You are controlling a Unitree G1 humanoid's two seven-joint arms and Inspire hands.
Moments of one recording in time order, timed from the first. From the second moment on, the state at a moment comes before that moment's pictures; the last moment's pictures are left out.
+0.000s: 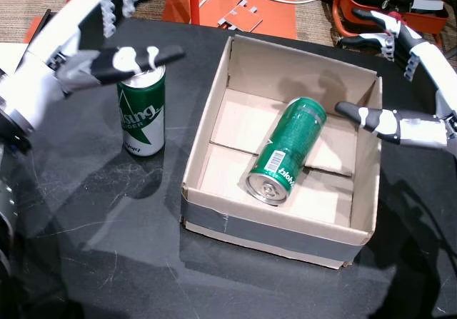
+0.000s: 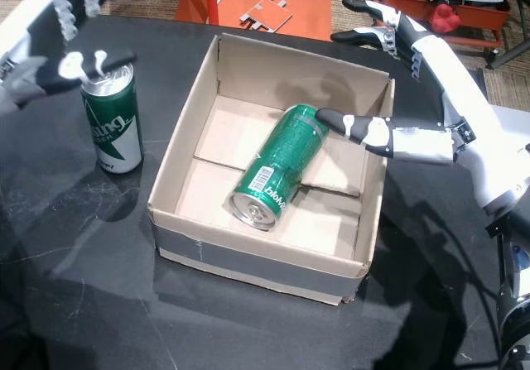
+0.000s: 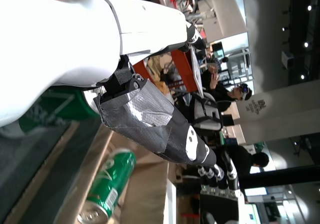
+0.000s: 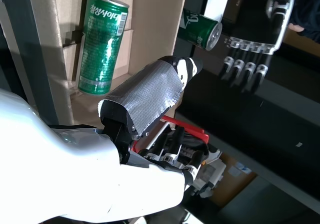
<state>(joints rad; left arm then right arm) -0.87 0.29 0.26 1.27 -0.14 -0.79 -0.82 -0.70 -0.38 -0.19 1.25 0.08 -1.07 0.65</state>
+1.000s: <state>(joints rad) -0.85 0.33 0.22 1.27 -0.10 -0.73 -0.80 -0.68 -0.39 -0.25 1.25 0.10 -1.07 0.70</state>
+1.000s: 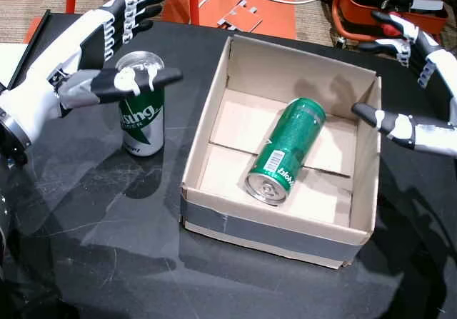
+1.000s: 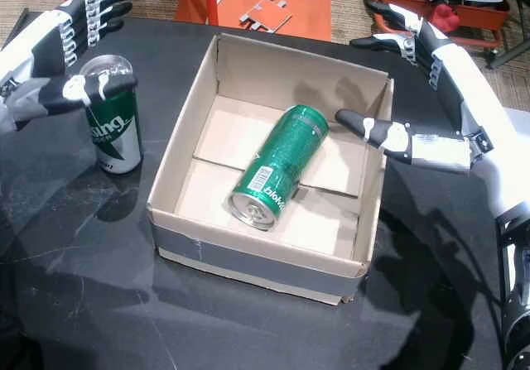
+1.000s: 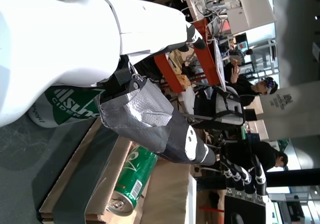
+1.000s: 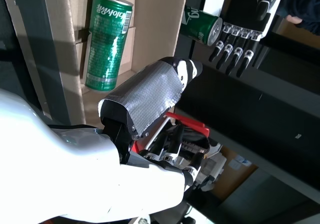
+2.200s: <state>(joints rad) -0.84 0.29 0.25 1.32 -0.03 -0.56 -0.57 -0.66 -0.39 -0.30 1.25 0.19 -1.10 0.83</state>
